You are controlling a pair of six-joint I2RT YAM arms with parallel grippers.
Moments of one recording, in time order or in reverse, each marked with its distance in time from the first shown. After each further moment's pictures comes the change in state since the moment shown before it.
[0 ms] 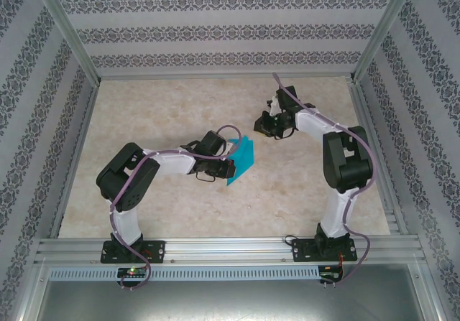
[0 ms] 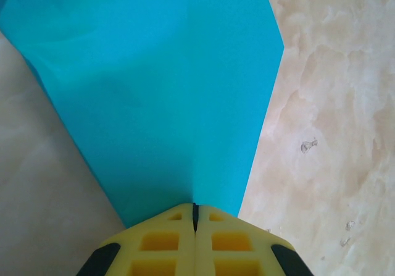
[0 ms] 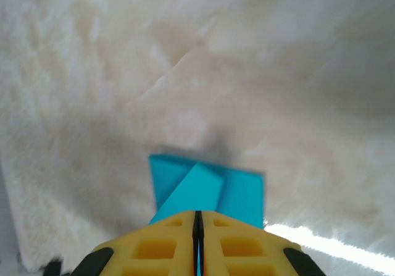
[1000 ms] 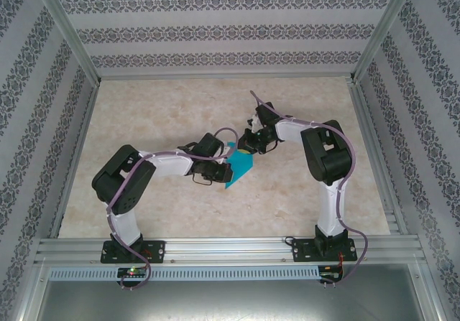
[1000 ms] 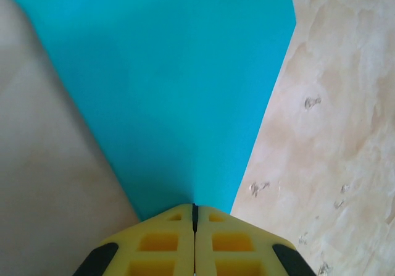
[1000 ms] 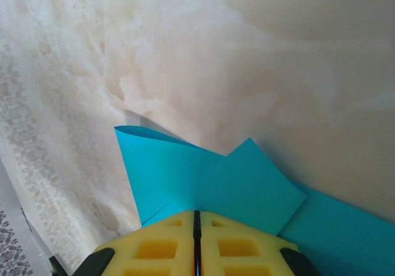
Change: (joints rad) left arm 0.001 -0.051 -0.042 -0.066 0.034 -0.025; right arm 0.108 0.177 -0.017 0.075 -0.075 0.058
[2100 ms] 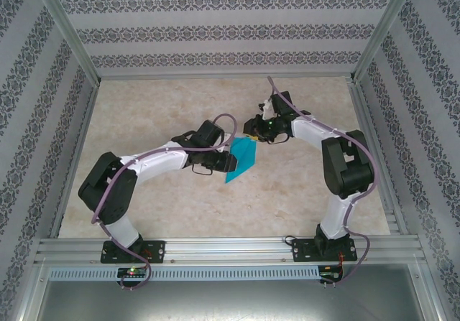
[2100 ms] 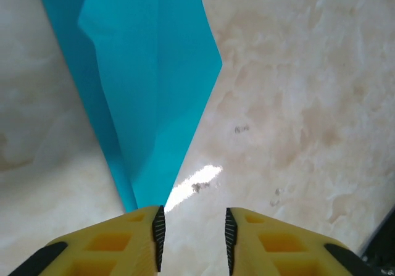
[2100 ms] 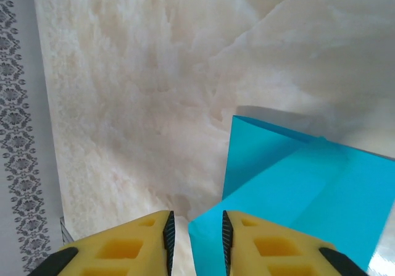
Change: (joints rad) left arm 0.000 -0.108 0.148 -0.187 -0.080 0.012; right arm -0.070 -0.224 -0.071 0.064 -0.030 0.016
